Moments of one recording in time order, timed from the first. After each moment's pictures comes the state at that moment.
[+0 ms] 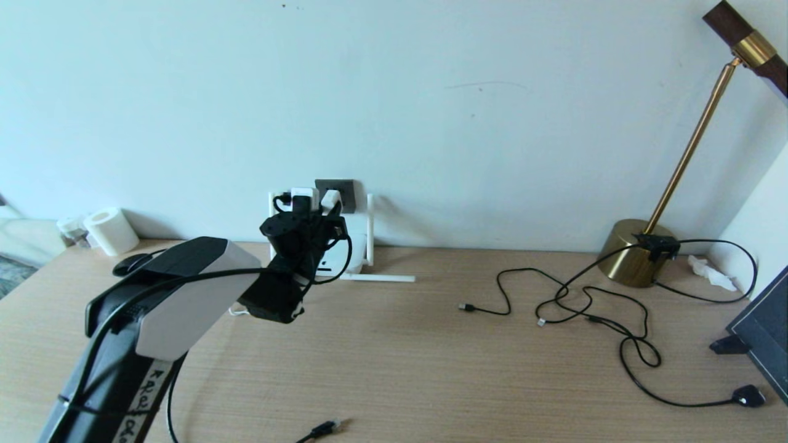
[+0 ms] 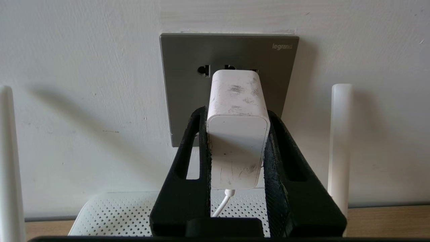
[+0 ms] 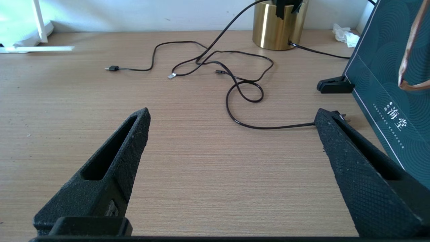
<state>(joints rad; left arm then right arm) -0.28 2.57 -1.56 -1.29 0.13 0.07 0.00 0.00 0.00 -0.01 -0.03 0.05</state>
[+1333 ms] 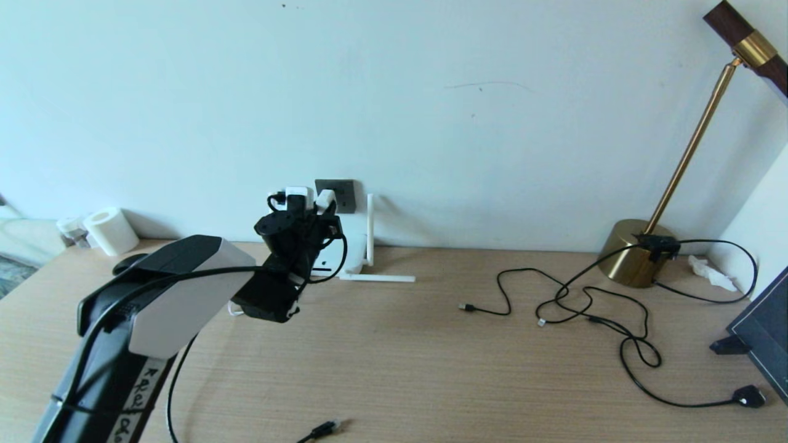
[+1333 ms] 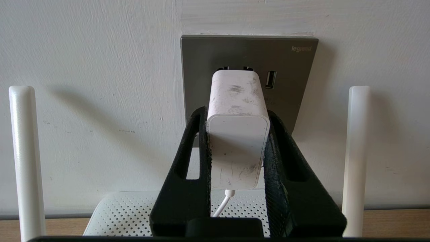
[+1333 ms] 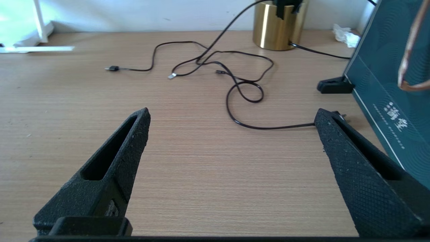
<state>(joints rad) -0.26 2.56 -1.55 -1.30 0.13 0.07 0.00 0.00 0.00 -0.01 -0.03 0.05</state>
